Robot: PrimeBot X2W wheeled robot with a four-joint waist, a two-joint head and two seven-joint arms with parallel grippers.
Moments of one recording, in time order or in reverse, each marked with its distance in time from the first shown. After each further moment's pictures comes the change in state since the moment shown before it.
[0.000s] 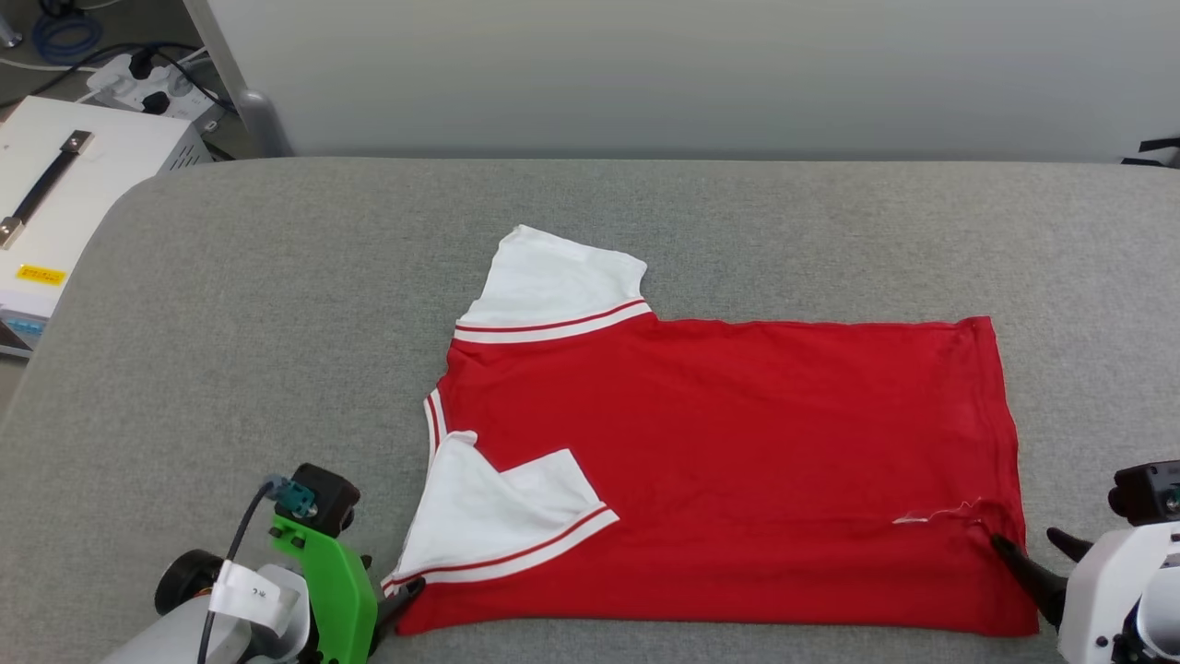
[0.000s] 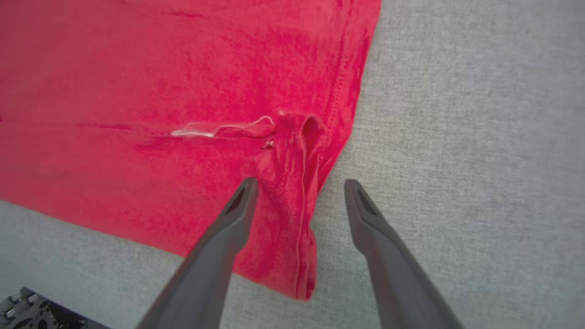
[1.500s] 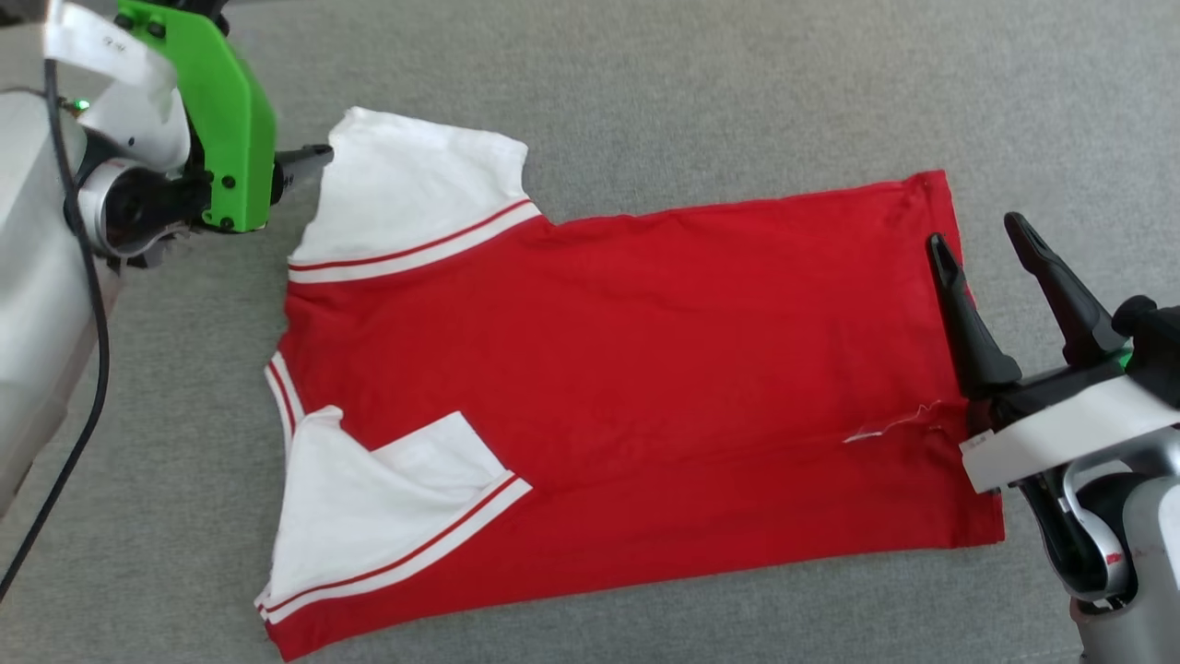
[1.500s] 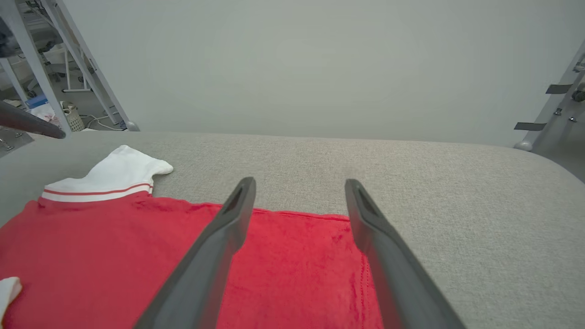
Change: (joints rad) left arm -0.779 -0.075 0.102 0.295 -0.071 -0.076 0.430; right arm -0.157 0.301 -0.150 -0.410 -0.363 0.000 -0.347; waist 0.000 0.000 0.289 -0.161
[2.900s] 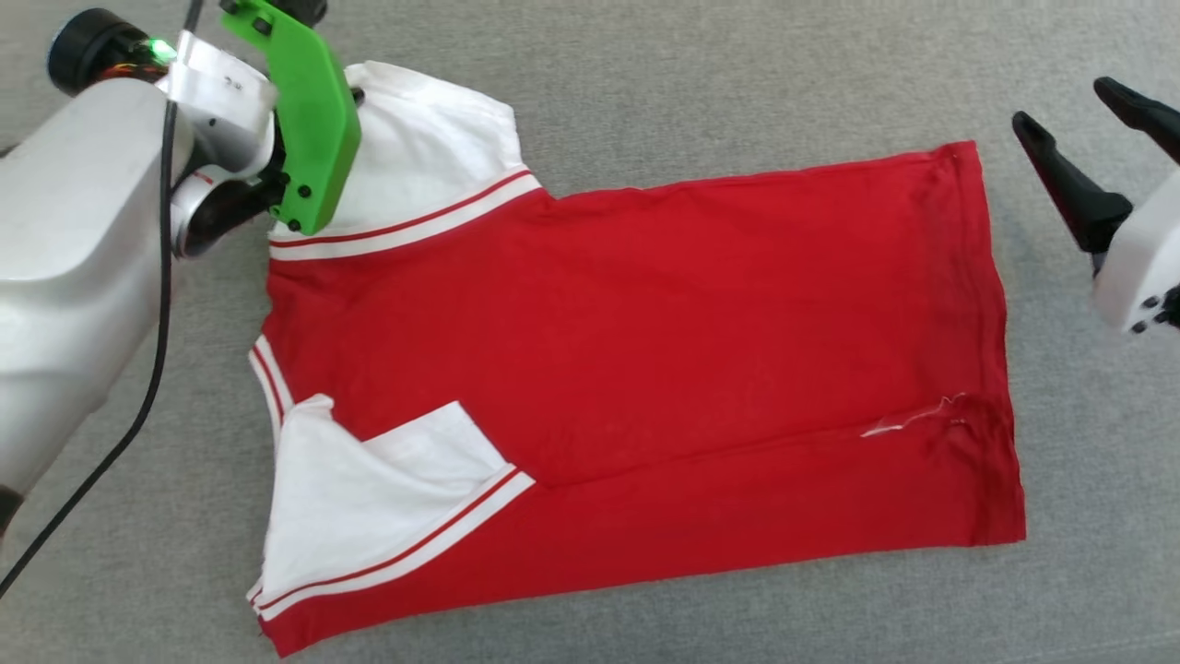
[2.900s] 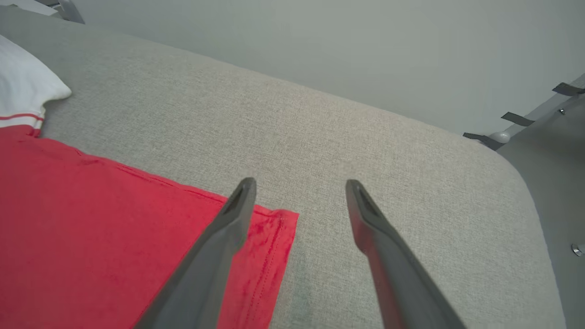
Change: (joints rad) left arm -0.130 -0.017 -0.288 -0.013 0.076 -0.013 -0.248; right arm -0.372 -0.328 0.133 0.151 0.167 0.000 0.380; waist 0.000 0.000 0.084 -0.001
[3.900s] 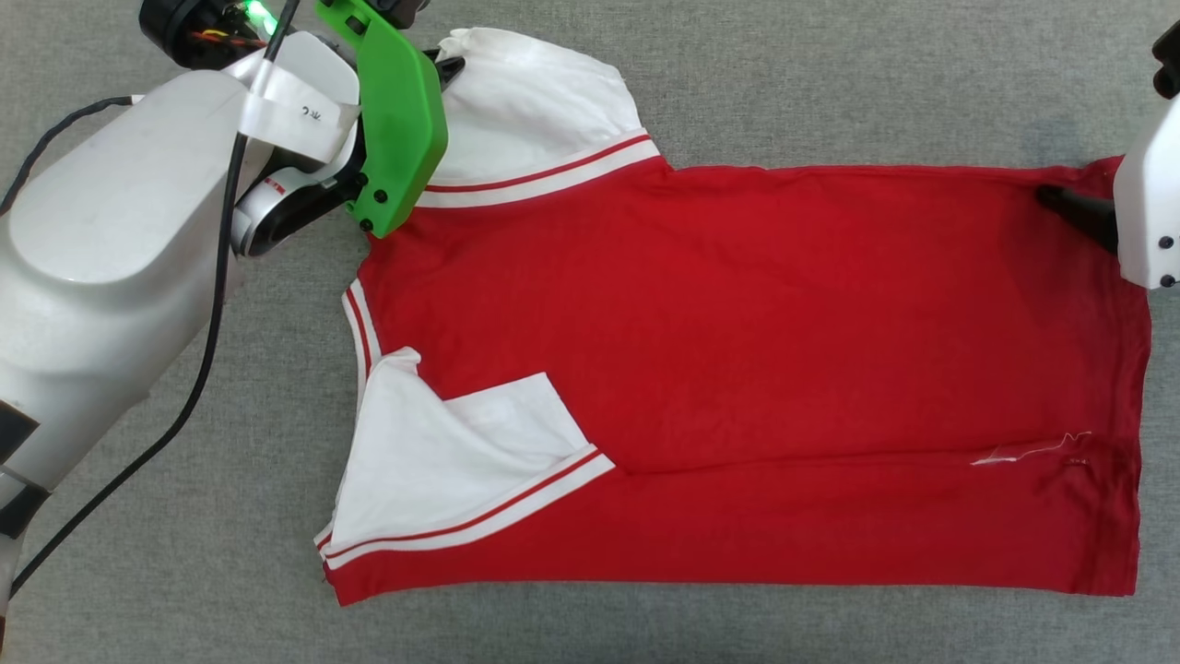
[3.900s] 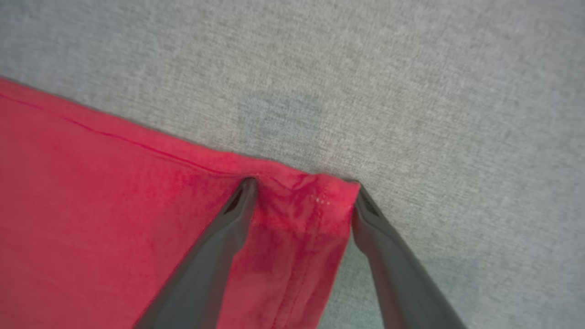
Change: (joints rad) left arm -0.051 -0.026 -0.077 -0.127 0.031 0.000 -0.108; right arm -0.275 -0.076 0.265 0.411 0.221 -0.001 0.442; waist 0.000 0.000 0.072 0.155
